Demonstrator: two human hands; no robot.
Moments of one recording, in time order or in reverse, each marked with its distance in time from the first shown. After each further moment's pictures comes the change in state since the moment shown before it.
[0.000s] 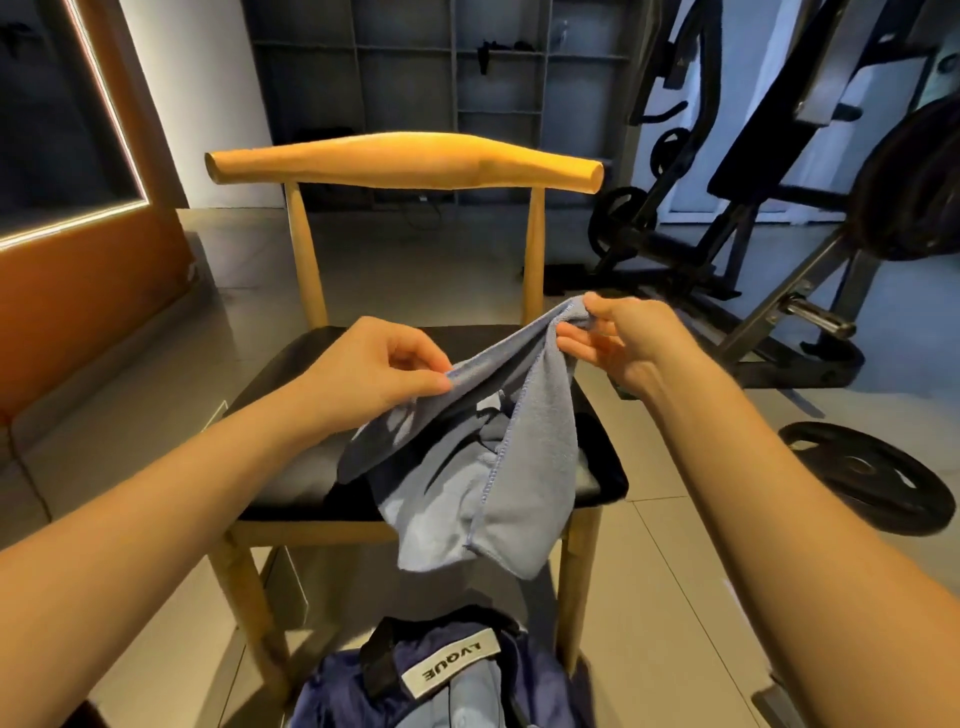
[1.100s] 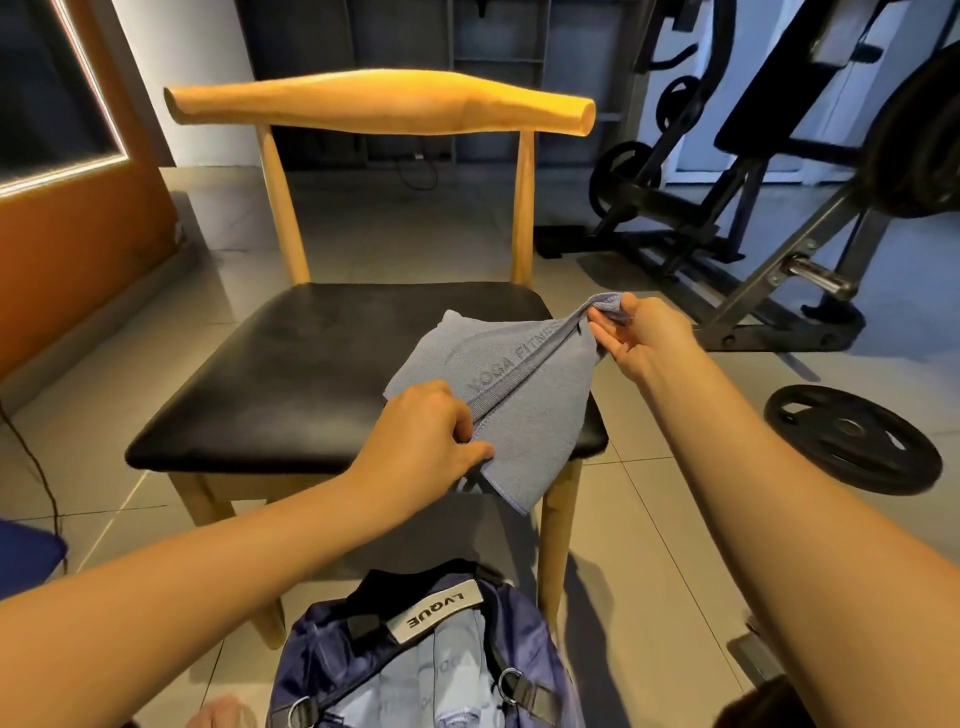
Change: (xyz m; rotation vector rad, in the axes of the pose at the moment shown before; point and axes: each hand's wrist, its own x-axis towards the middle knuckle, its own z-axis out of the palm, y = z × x) left_hand -0.031 -0.025 0.120 0.473 0.121 0.021; right_hand 0.055 0.045 -0.062 0.256 0.238 0.069
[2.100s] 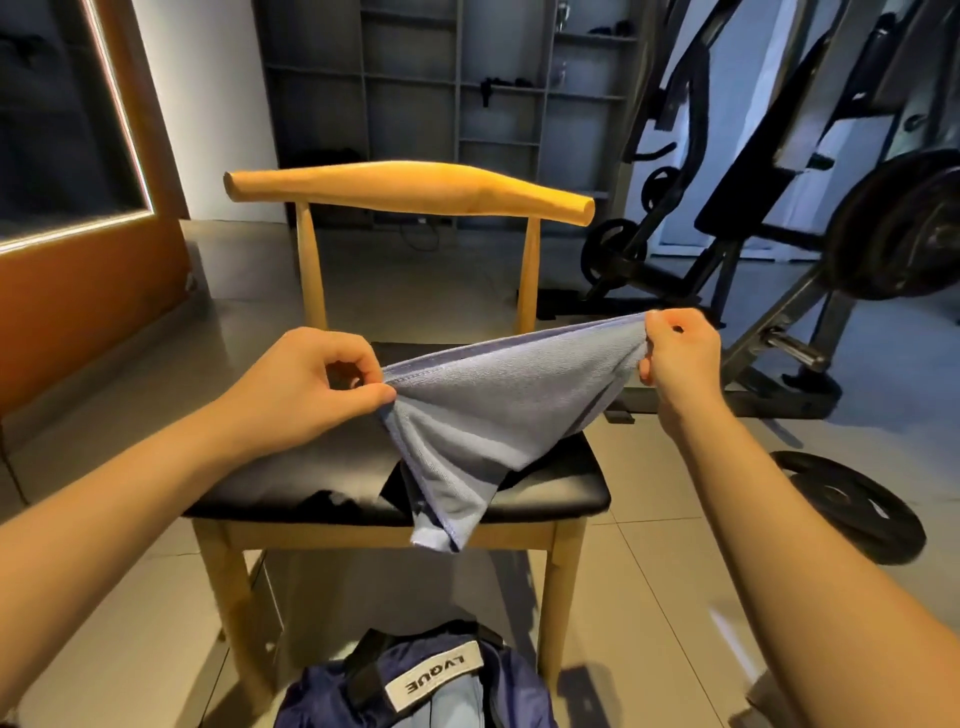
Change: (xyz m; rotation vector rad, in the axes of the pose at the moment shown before) left_hand 0.006 -0.060 -0.146 -0.267 0.070 0.211; right_hand -0.045 -0.039 0.002 -0.530 0.028 -0.650
